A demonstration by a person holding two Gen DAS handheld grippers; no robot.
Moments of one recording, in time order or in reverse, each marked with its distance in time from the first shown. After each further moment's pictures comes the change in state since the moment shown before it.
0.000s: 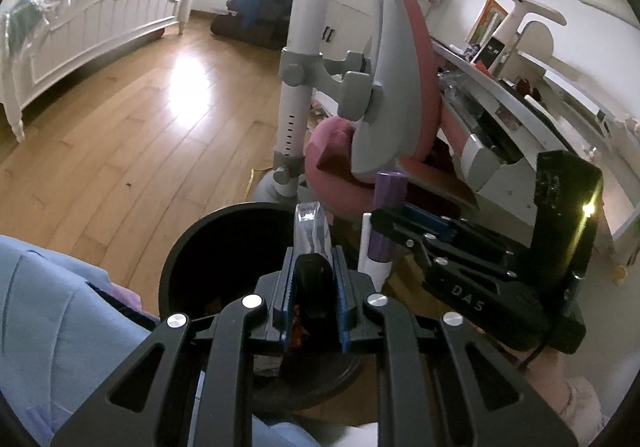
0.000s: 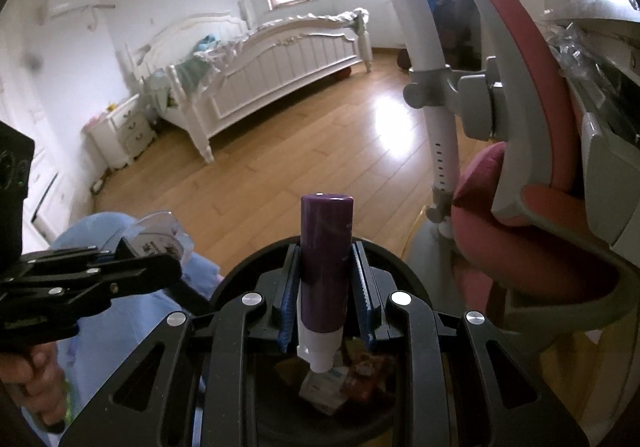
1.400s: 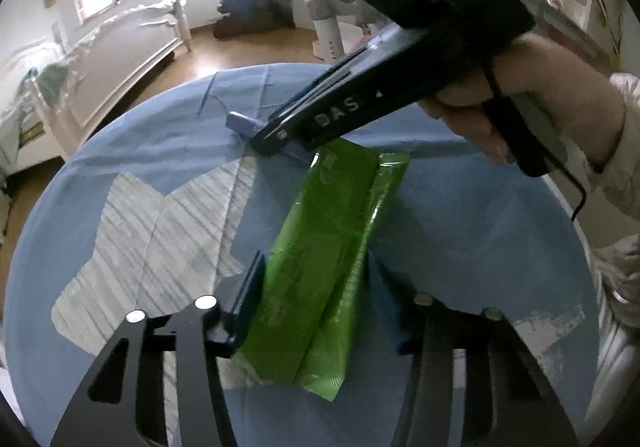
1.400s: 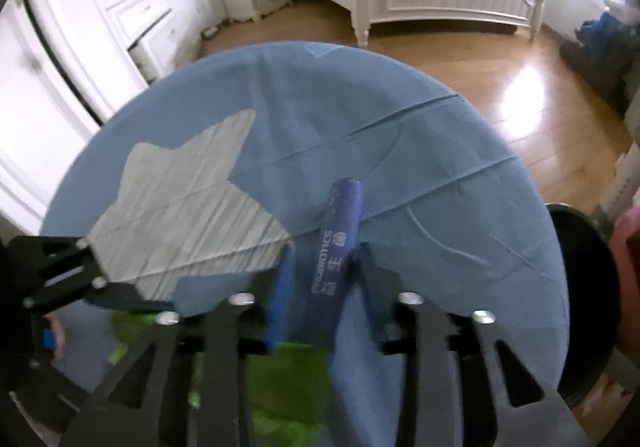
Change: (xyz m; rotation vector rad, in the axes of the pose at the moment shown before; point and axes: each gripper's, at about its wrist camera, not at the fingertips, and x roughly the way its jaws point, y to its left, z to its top) left arm -0.181 0.099 -0.206 0.320 0.093 0.210; right arm 0.039 0.316 -0.076 -0.428 0.363 0.301
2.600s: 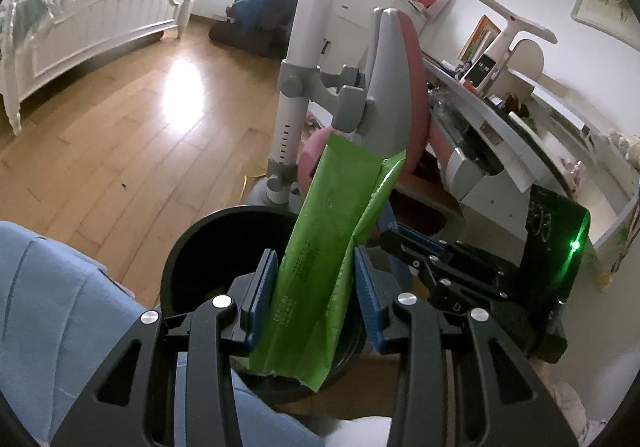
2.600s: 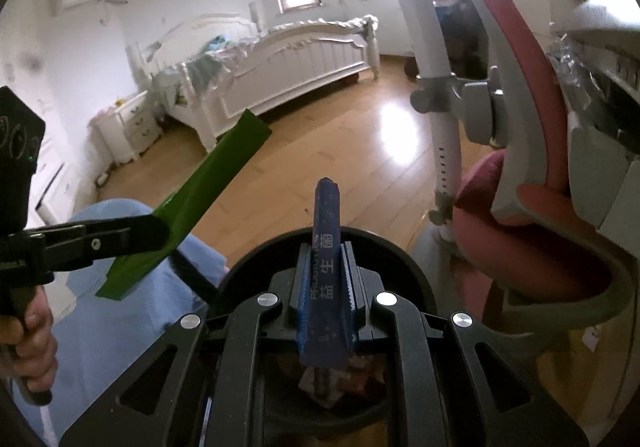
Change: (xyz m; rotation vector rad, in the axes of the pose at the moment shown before) left arm 0.125 -0.051 0.234 -0.350 -0.131 -0.259; right arm -0.144 -0.263 -0.110 0.394 -0.385 -0.294
